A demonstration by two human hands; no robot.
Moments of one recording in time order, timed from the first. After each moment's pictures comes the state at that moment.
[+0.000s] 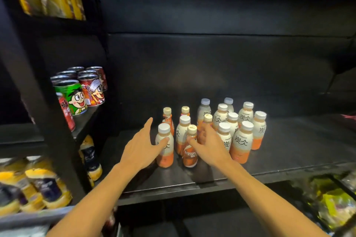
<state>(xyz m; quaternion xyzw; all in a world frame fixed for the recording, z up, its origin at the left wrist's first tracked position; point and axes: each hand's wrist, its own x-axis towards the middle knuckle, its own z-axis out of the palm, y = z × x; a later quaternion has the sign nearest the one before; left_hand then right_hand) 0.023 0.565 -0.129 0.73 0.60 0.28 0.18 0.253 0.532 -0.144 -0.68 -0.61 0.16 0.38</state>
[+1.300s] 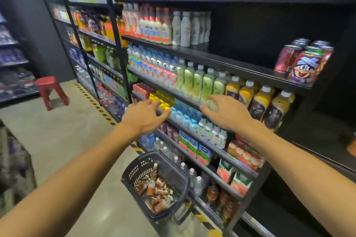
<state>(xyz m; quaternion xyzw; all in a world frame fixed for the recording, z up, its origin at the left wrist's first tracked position) -0.428 0.148 -0.108 0.51 0.86 0.06 -0.06 -0.216 0.316 -0.083 -0.33 -0.93 0.05 0.14</state>
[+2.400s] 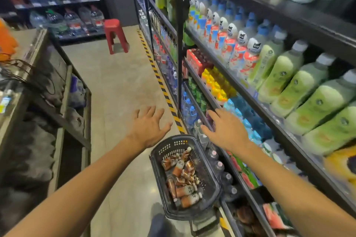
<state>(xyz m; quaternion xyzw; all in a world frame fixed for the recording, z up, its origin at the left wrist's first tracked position) -0.631 0.207 -0.284 0.31 0.95 0.00 0.03 -0.509 0.444 -0.285 -0.12 -0.99 0.04 0.01</state>
